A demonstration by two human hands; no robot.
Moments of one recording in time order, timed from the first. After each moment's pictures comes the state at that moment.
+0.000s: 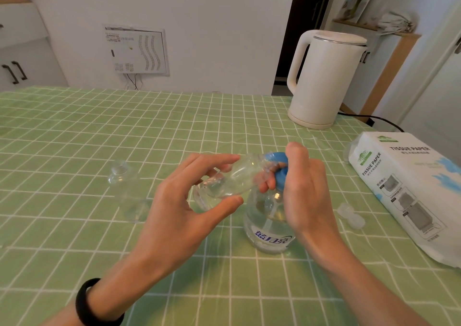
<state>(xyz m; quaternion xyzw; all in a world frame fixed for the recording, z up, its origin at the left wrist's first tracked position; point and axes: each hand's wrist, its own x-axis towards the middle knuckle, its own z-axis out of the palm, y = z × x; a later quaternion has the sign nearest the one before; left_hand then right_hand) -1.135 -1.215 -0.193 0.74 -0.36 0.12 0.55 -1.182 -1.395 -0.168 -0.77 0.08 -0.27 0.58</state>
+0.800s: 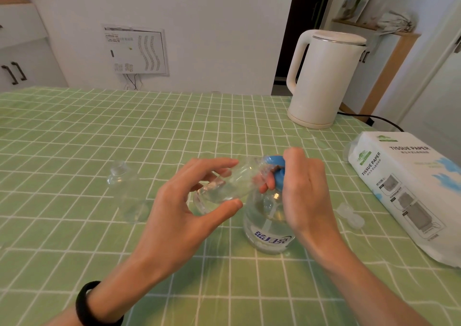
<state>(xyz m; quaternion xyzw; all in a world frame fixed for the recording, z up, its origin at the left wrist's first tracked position) -1.135 -1.215 -0.199 0.75 -0.35 0.11 0.55 -1.181 -1.401 -0.172 -0.79 0.06 -0.28 0.54</state>
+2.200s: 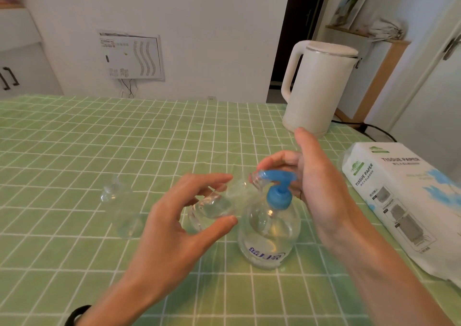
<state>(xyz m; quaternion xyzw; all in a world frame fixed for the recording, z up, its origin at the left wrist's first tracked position) -1.138 -1.215 -0.194 0.74 -0.34 0.10 0.57 -1.182 -1.419 -0.126 -0.79 0.15 -0.11 0.59</state>
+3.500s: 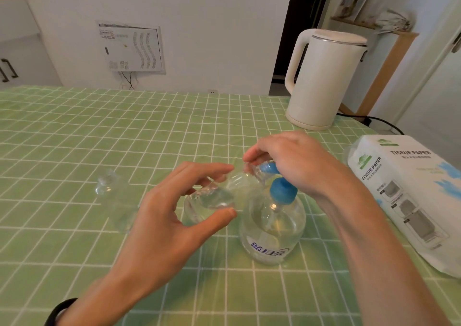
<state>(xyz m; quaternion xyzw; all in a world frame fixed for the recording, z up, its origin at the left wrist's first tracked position) -1.132 -1.211 -0.190 0.75 -0.37 0.11 0.54 -1.150 -1.419 -0.110 -0.87 0.16 -0.03 0.46</state>
